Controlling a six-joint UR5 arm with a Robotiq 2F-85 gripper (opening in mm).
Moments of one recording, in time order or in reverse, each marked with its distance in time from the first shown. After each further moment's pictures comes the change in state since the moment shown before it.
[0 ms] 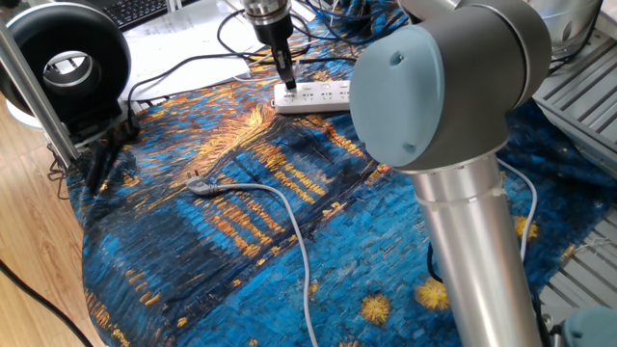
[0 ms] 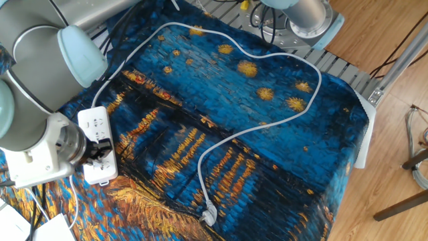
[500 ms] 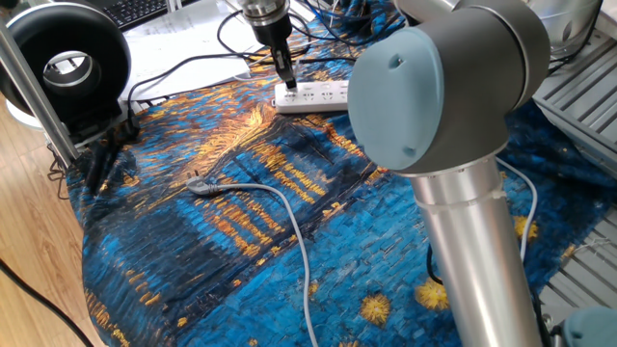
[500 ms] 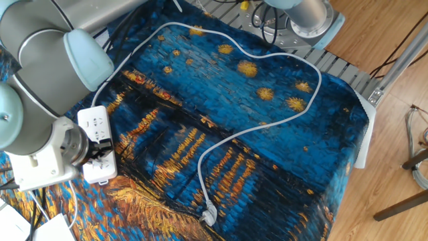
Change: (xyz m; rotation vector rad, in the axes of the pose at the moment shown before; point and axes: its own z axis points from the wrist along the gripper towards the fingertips) arm 0.005 -0.001 -0.002 0.023 0.037 0.012
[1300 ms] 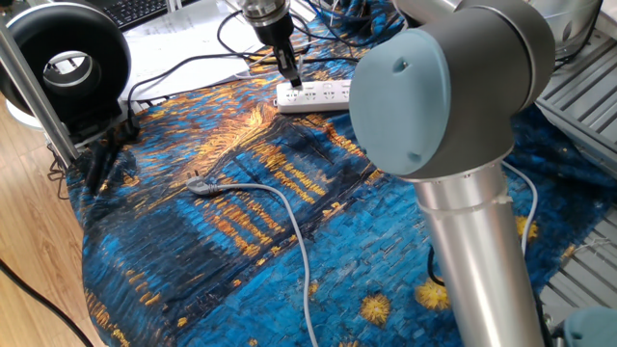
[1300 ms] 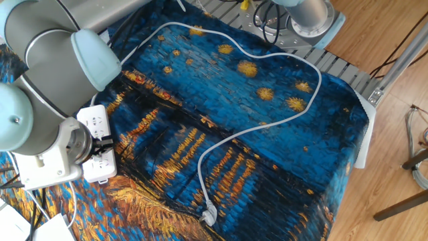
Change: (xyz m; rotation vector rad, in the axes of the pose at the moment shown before) arm 0.013 0.010 -0.009 0.012 0.044 0.017
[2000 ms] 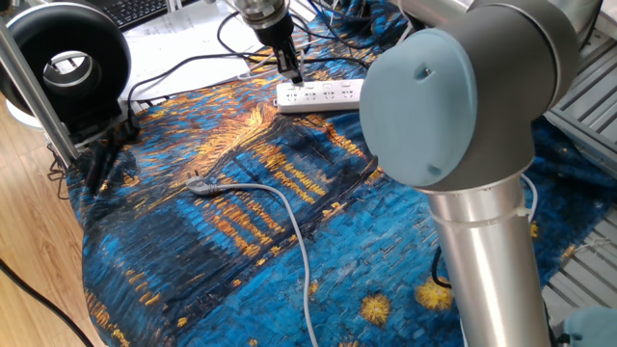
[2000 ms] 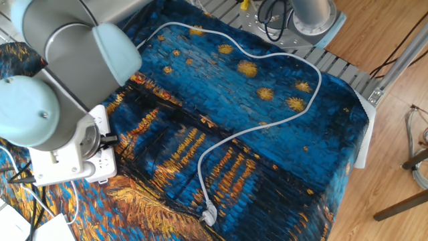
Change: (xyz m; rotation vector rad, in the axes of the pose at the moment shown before) arm -0.002 -0.004 -0.006 0.095 0.010 0.043
